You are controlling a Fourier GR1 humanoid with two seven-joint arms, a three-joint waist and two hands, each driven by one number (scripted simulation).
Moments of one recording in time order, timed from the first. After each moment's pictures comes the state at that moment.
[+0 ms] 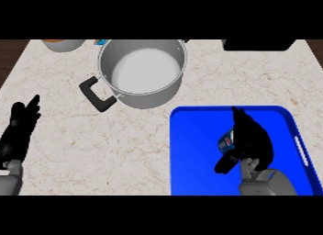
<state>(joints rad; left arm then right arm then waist) -0.09 0.38 0.03 -1.45 -0.09 0.16 0.39 -0.18 -0.09 0.30 -1.67 0.90 0.32 1.00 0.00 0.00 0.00</state>
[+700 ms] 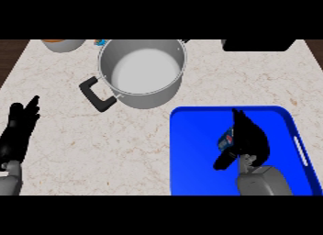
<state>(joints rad) -0.08 0.34 0.09 -1.47 -0.13 0.11 0.40 -0.18 -0.04 0.22 -1.57 0.94 0.30 0.94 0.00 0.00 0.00</state>
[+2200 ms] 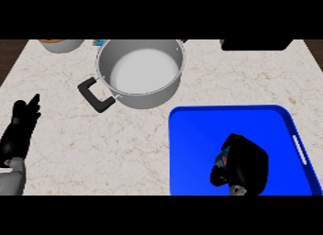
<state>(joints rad) -0.11 0.29 0.14 -1.44 -0.20 0.08 0.39 -0.01 -0.02 0.43 -1.74 1.30 0.16 1.03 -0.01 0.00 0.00</state>
